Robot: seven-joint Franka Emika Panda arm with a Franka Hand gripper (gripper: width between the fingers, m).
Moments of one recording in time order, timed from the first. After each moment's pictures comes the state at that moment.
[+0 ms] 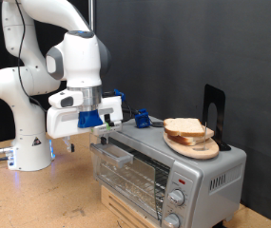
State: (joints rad) arm 0.04 -0.22 -0.07 -2.56 -0.02 2.44 0.90
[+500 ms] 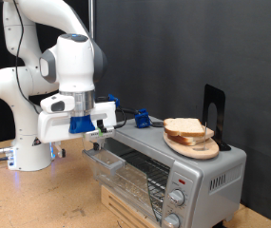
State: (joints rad) arm 0.01 -0.18 -0.09 -2.54 -0.04 2.46 0.91
